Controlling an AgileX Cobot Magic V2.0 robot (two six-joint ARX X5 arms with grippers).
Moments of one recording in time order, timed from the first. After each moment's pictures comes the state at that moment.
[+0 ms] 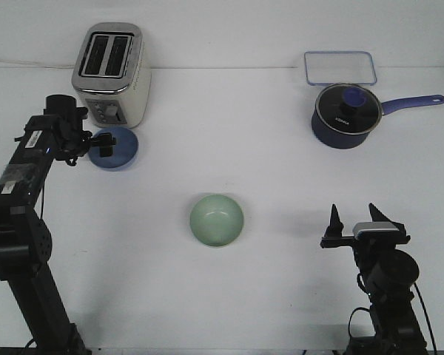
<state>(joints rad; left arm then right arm) 0.11 2.08 1.82 -0.75 0.07 0.02 0.04 0.55 0.33 0.06 -0.03 0.08</state>
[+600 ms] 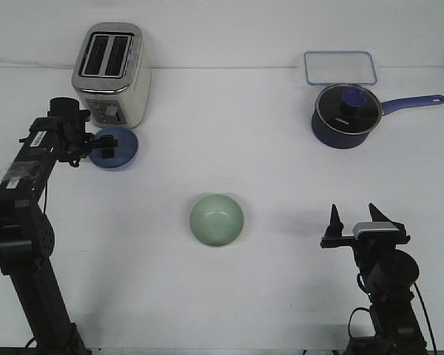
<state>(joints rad) 0.11 2.13 1.82 -0.72 0.07 0.02 0.04 0.55 0.33 0.06 -0.03 0.08</state>
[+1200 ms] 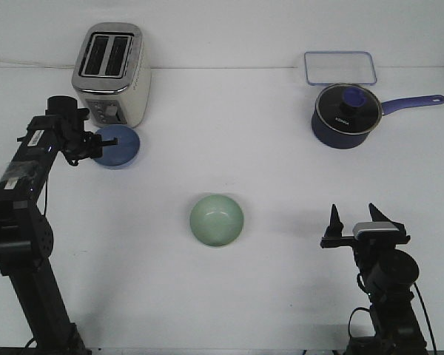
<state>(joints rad) 0.11 2.12 1.84 -0.75 0.09 0.02 0.04 0.55 0.33 0.06 -0.03 0.08</state>
